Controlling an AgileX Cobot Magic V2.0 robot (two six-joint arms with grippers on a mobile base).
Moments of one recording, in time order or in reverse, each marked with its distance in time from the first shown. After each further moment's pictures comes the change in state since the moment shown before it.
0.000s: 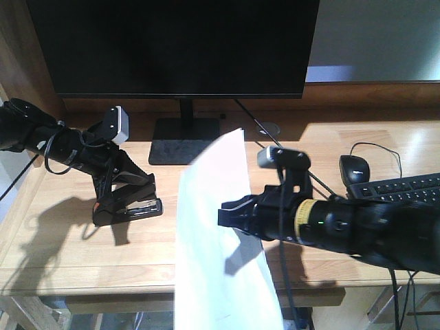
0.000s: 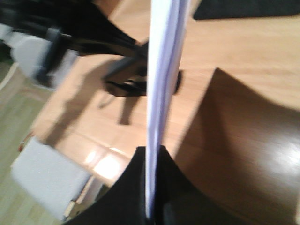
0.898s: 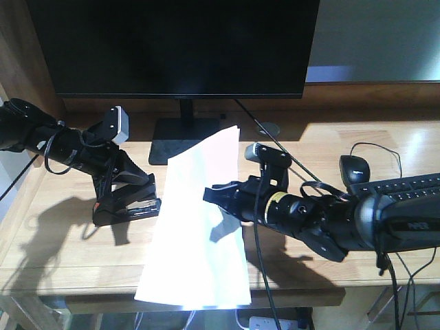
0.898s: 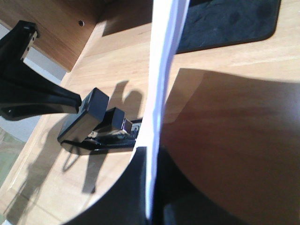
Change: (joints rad) left arm 0.000 0.000 0.000 0.000 0.000 0.000; right arm 0.001 0.298 -0.153 0.487 -0.158 -0.380
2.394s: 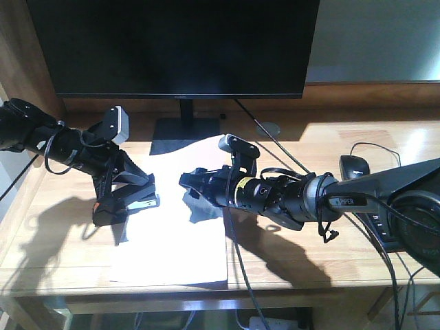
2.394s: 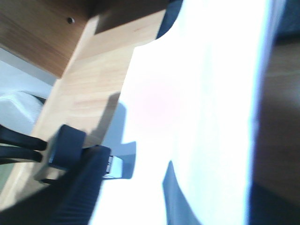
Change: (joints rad) left arm 0.000 0.000 0.000 0.000 0.000 0.000; right arm 0.001 0.260 -0.337 -0.187 0.080 0.255
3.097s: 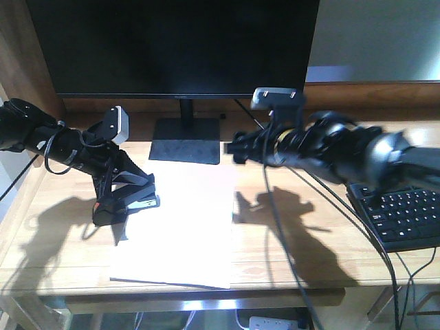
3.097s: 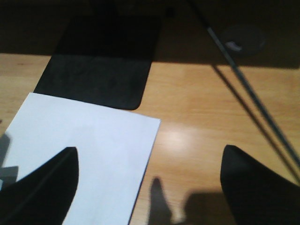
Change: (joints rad) left arm 0.000 0.000 0.000 0.000 0.000 0.000; right arm -0.046 -0.369 -0.001 -0.039 0.661 -0.281
